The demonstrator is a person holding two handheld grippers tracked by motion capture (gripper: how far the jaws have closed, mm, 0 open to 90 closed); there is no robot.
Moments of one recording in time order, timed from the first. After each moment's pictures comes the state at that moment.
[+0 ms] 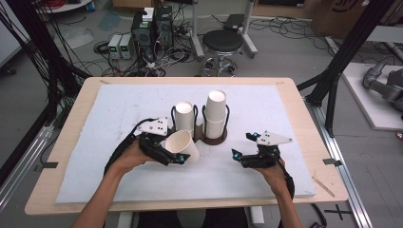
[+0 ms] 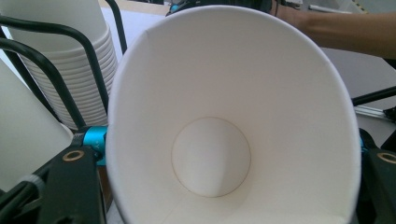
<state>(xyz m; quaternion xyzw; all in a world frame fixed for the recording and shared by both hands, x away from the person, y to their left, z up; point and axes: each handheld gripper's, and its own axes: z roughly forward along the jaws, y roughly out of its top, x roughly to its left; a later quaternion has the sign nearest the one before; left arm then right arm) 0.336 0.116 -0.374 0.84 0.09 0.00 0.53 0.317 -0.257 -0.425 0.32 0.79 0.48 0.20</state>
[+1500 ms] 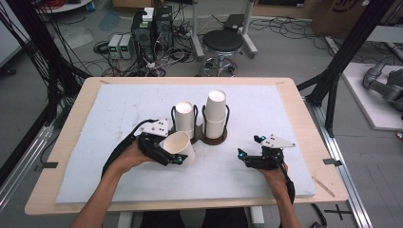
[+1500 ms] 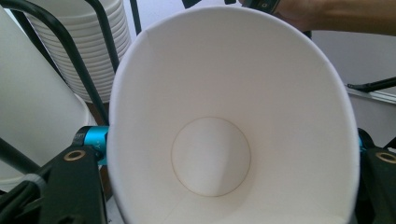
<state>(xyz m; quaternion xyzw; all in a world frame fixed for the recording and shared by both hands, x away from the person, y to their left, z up) 0.338 0.118 -0.380 0.86 0.11 0.02 0.49 0.316 -0.271 -0.446 0.38 0.77 0.45 0.23</state>
